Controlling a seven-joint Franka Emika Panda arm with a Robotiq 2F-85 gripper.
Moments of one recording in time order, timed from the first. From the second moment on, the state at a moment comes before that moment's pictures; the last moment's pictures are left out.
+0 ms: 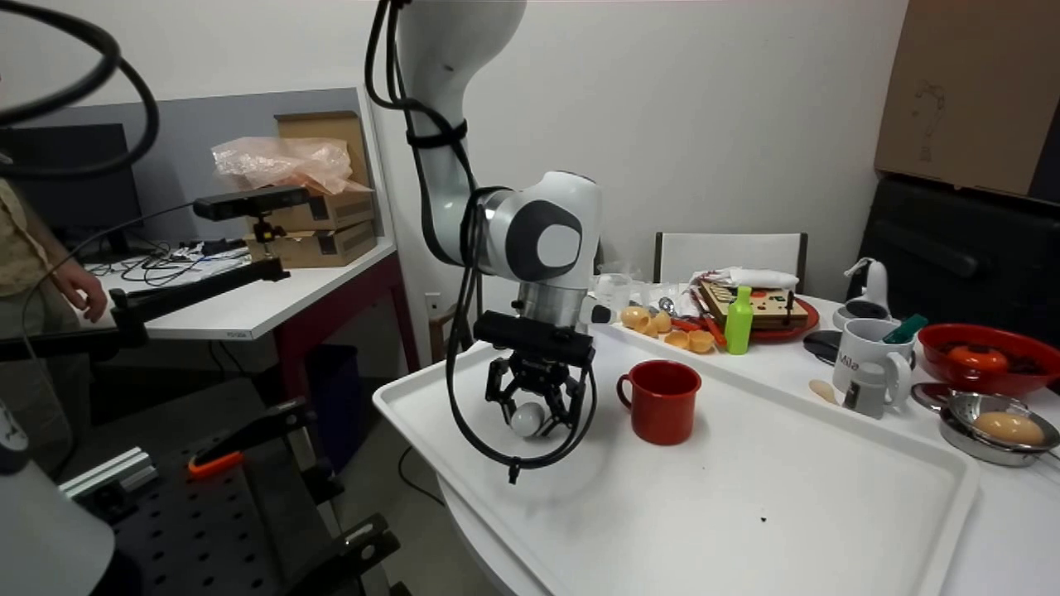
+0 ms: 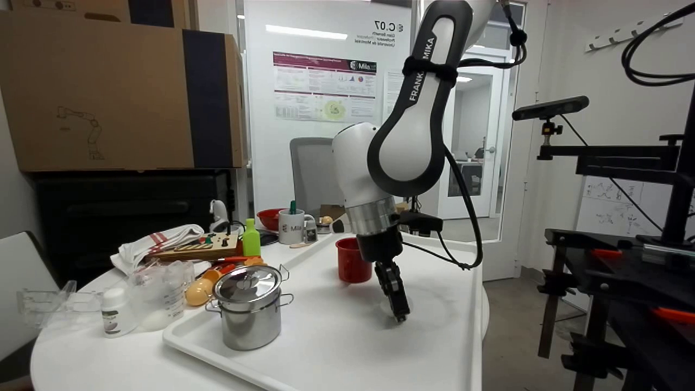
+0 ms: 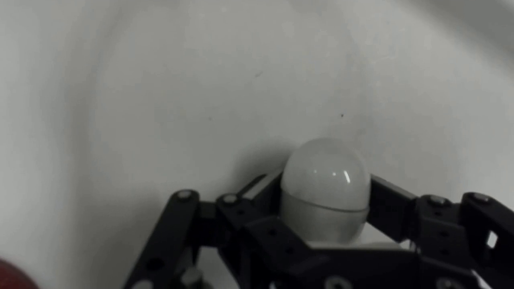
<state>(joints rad) -0.08 0.81 0.11 -2.10 -0.16 2.62 -0.34</state>
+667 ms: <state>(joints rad) -0.05 0.77 0.04 -2.03 -0.18 2.58 -0.33</state>
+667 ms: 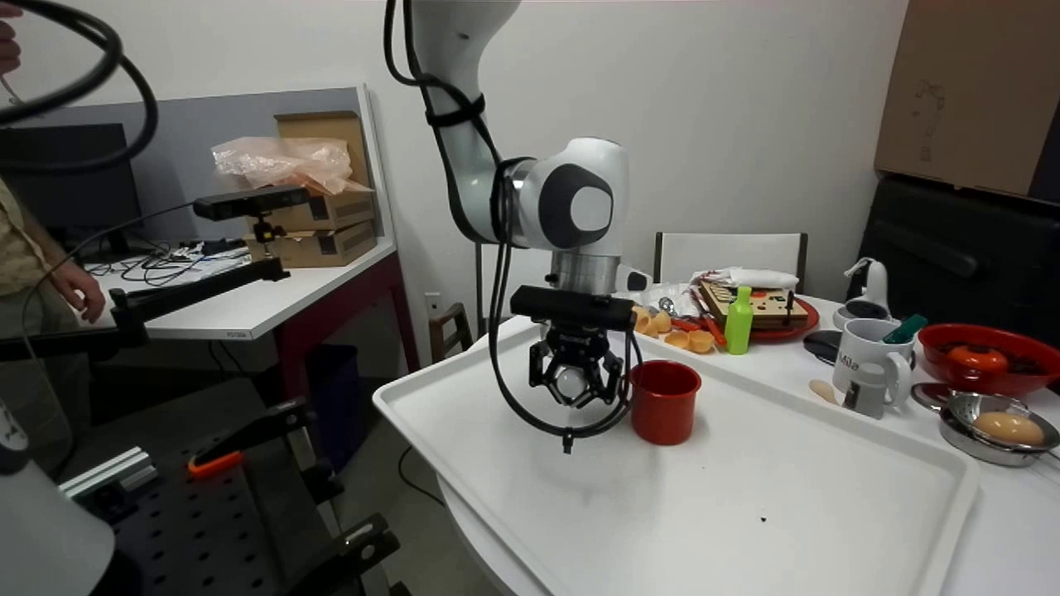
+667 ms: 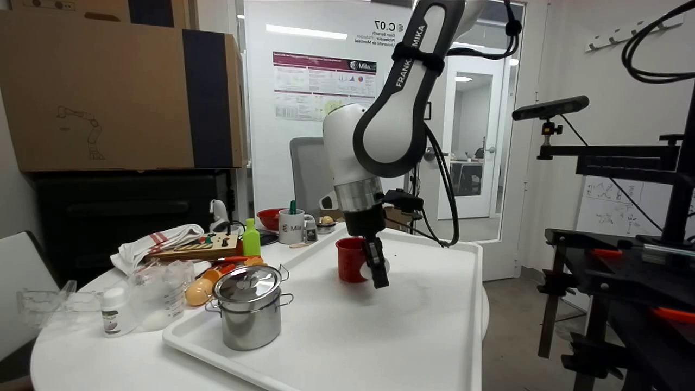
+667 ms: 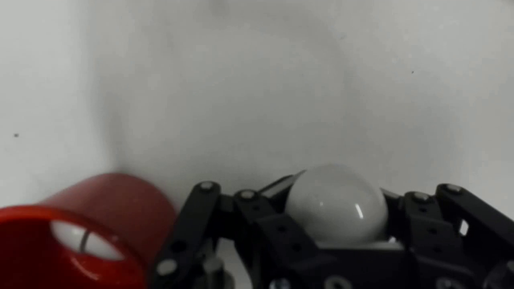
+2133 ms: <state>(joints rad) 0.01 0.65 -0.08 -1.96 -0.25 2.53 -0.21</state>
